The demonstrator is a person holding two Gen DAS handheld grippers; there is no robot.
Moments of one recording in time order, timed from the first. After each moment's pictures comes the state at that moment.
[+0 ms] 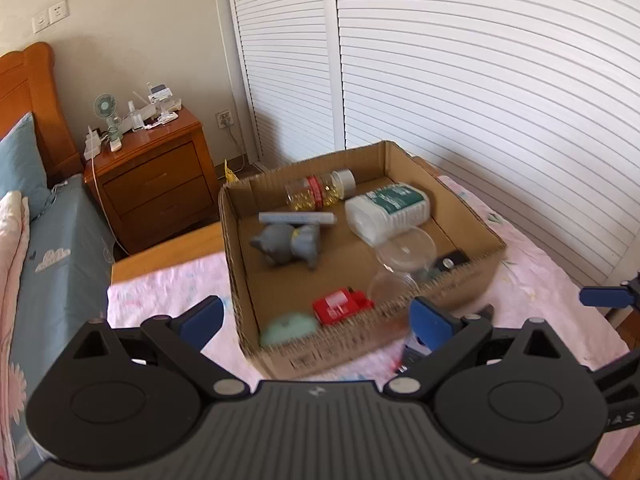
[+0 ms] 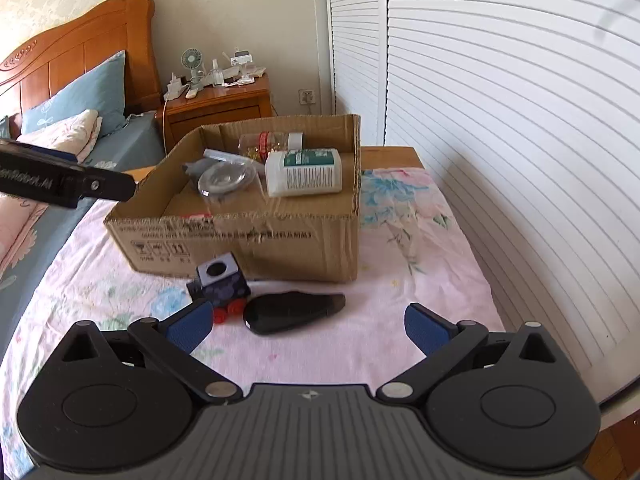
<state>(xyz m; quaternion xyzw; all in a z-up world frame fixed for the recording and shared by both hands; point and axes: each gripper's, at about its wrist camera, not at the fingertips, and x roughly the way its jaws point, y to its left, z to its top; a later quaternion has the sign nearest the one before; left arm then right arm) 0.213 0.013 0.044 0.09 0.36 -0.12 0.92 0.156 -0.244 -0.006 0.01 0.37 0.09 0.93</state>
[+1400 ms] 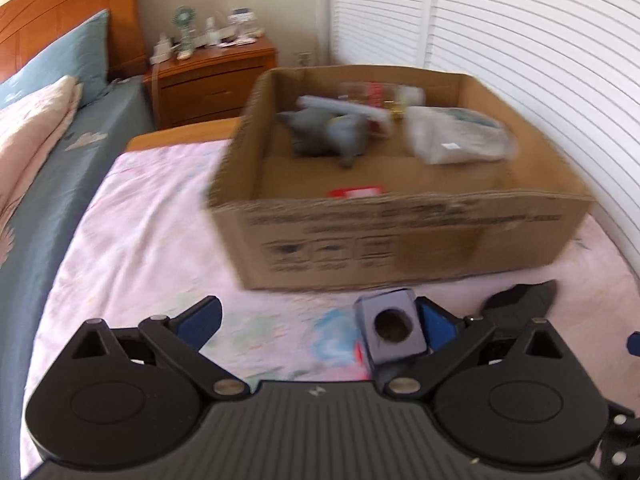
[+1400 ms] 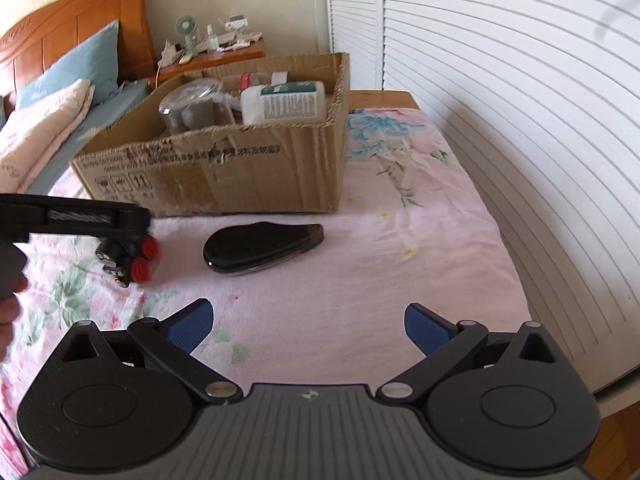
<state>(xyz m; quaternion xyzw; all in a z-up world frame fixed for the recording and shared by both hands) 0.213 0.006 -0.057 0.00 0.41 0.02 0.91 0.165 -0.259 -0.063 0.00 0.41 0.10 0.91</state>
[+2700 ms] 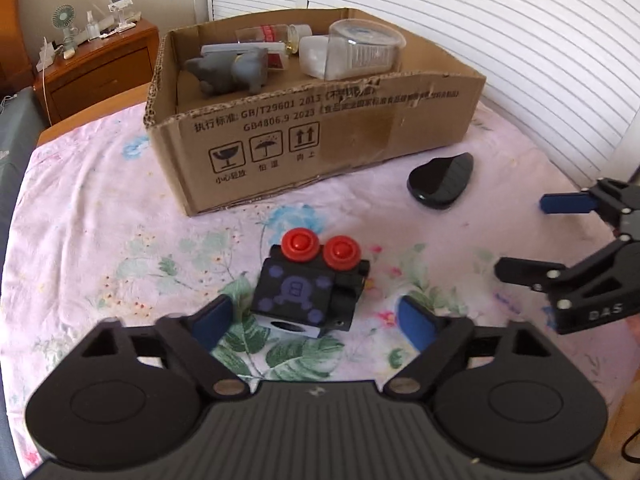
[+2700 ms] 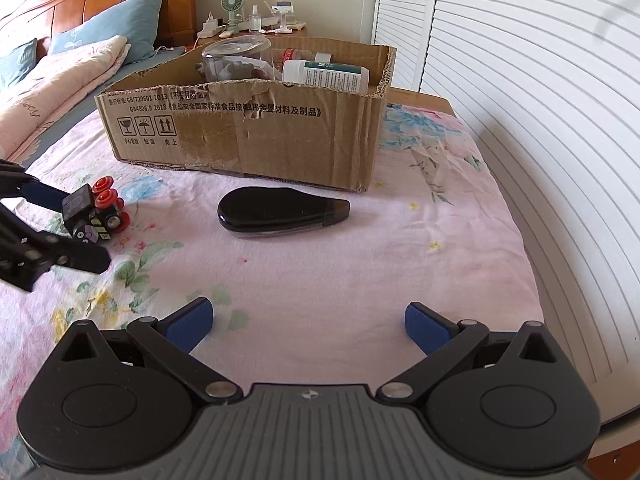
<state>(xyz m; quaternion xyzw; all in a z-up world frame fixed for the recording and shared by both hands) 0.175 0.021 -0.075 0.06 0.45 -0.17 0.87 0.155 -0.251 -0.083 -0.08 0.40 0.14 0.90</state>
